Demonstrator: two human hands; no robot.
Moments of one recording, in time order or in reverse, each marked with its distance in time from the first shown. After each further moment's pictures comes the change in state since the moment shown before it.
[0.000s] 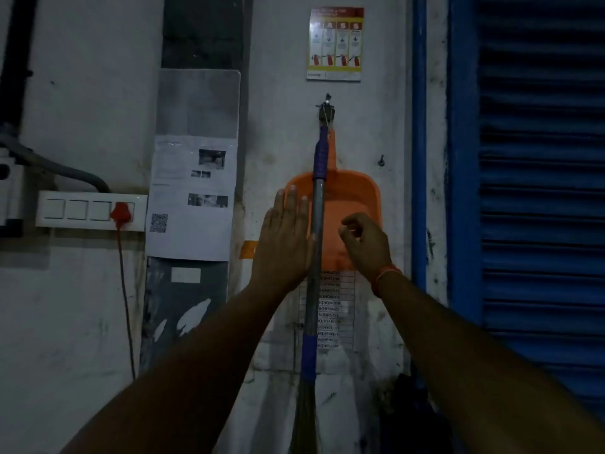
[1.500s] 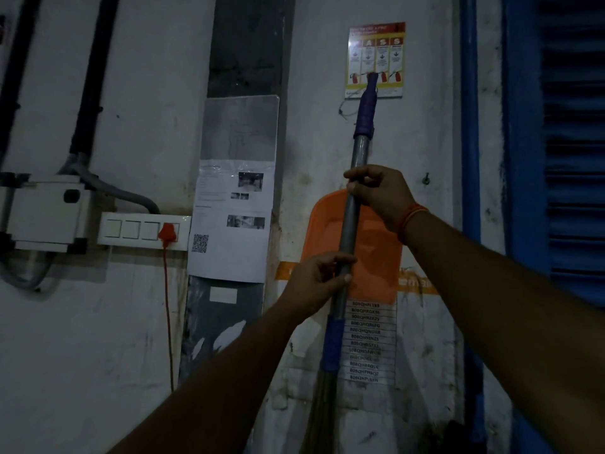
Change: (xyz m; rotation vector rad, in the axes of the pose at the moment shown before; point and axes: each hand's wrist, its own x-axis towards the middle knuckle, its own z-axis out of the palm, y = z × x) left_hand -0.006 -0.017 -0.007 -1.075 -0.296 -0.345; right_hand 0.116 -0.074 0.005 0.530 -0.203 -0.022
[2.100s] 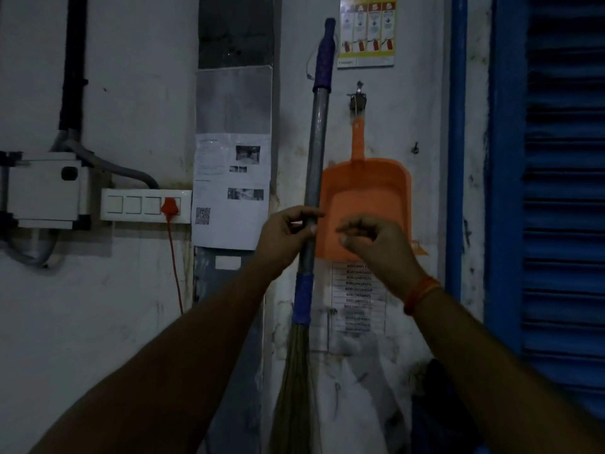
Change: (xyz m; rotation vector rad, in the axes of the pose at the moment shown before) left_hand -0.025 0.036 -0.044 -0.016 0.129 0.049; right_hand -0.174 -0.032 0.026 -0.054 -0.039 0.107
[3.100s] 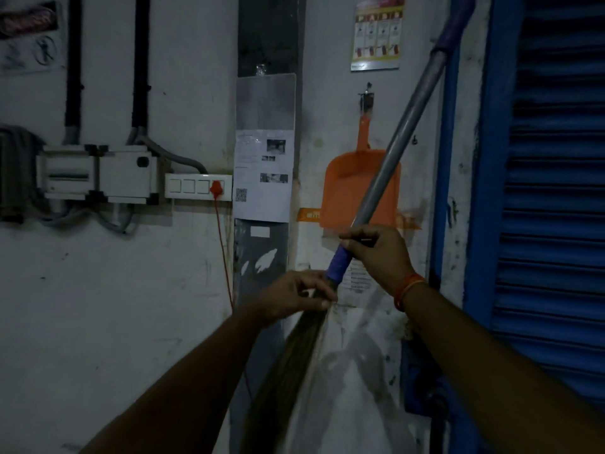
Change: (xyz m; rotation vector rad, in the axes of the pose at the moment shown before) left_hand -0.192 0.099 0.007 0.058 -0.467 -0.417; right_hand -0.111 -0.077 -0.014 -0.018 0.015 0.108
